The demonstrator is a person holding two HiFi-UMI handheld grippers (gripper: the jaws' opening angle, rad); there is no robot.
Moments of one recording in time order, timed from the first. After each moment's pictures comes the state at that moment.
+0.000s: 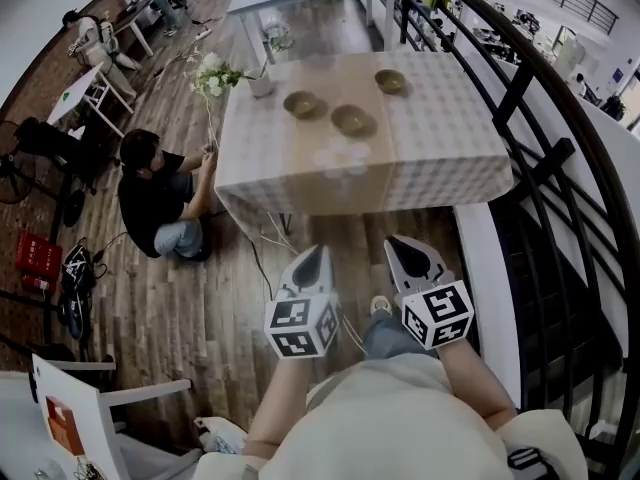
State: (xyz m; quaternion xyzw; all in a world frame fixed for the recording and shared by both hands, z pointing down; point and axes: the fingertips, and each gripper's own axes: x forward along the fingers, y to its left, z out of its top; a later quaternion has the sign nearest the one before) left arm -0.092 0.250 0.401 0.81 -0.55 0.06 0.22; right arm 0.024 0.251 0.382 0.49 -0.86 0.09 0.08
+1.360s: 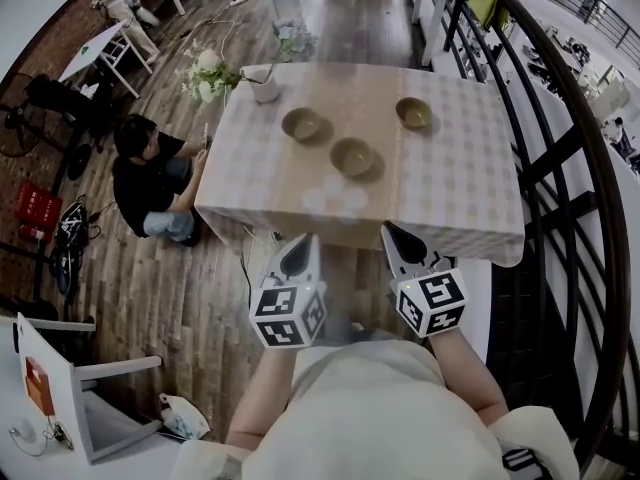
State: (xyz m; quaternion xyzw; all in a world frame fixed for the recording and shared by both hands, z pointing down) left arm -0.041 0.073 0.409 0.75 -0.62 0.05 0.24; right arm 0.084 0.042 0.392 0.41 -0.90 0.11 0.10
